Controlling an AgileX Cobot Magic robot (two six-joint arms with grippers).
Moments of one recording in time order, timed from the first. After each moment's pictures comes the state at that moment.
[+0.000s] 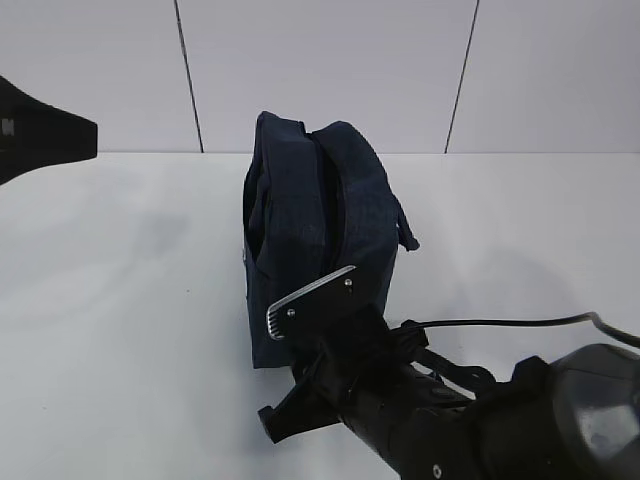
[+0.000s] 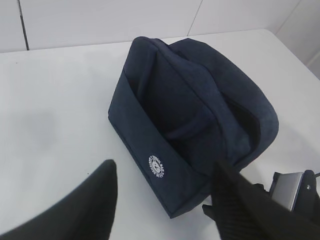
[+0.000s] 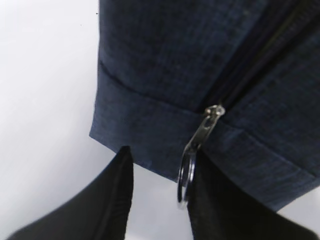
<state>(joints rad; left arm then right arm) -0.43 1.00 -0.77 -0.47 0.40 0.21 0.93 1.93 -0.73 0.83 -0.59 -0.53</state>
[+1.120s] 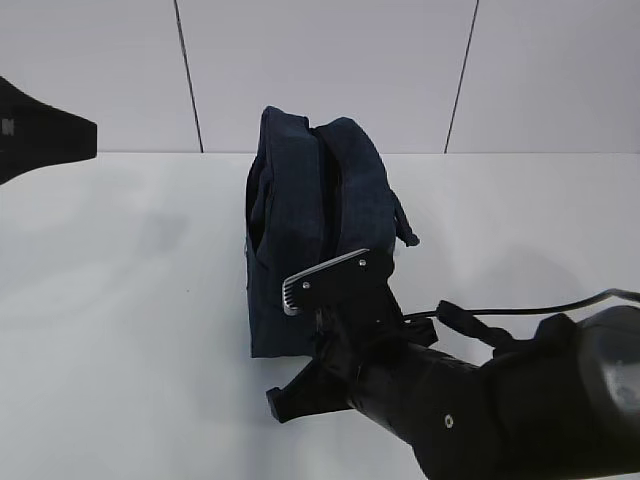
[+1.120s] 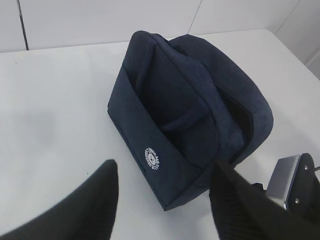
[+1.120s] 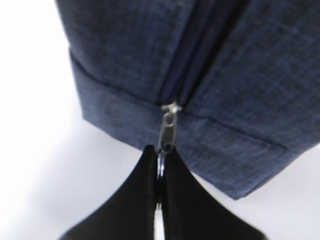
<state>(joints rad) -0.43 1.00 -0.77 -0.47 0.40 0.21 0.87 1.89 -0.75 0.86 -0.46 -0.53</state>
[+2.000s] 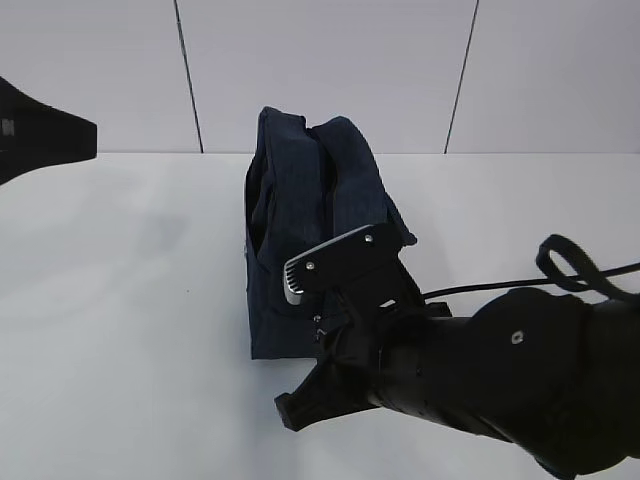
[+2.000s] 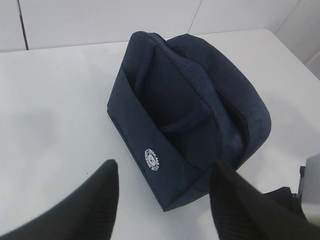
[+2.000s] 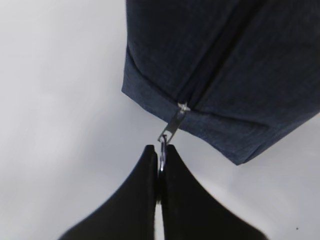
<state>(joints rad) -0.43 1.00 -0.77 -0.47 0.40 0.21 0.87 1.70 -0.75 1.33 -0.22 -1.07</state>
